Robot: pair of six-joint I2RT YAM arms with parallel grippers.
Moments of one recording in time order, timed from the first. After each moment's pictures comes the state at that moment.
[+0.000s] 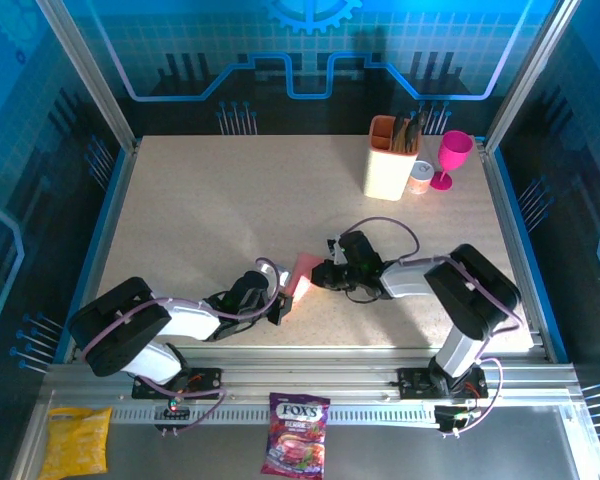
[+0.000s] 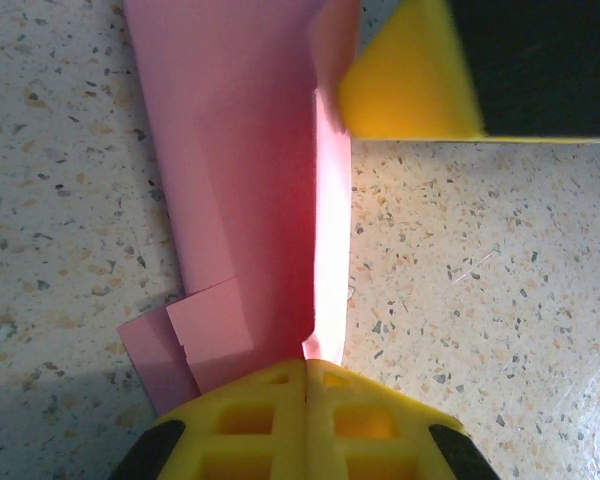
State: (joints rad) left arm -0.77 1.47 0.29 0.50 0.11 -0.45; right arm 0.64 1.68 0.64 0.26 -0.40 0.81
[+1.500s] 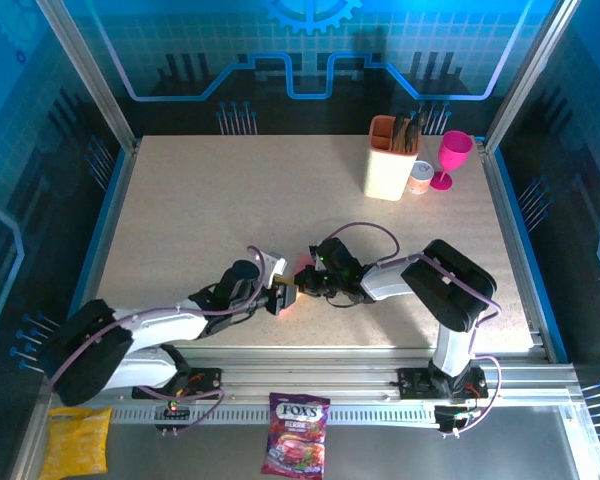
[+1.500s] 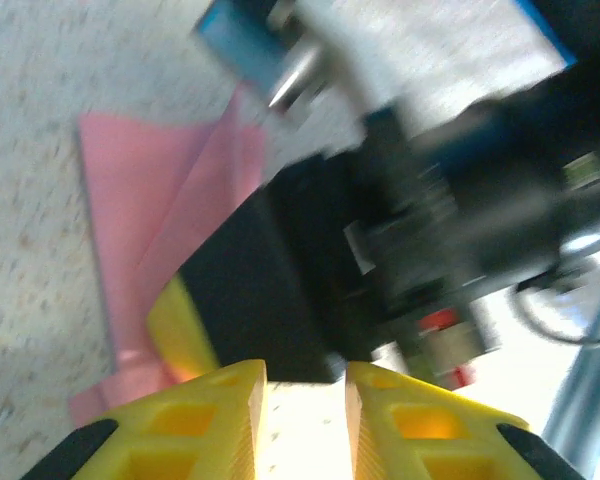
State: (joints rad) left arm -0.73 1.23 0.36 0.34 0.20 -0.46; right arm 0.77 1.83 0.73 0.33 -0.35 0.96
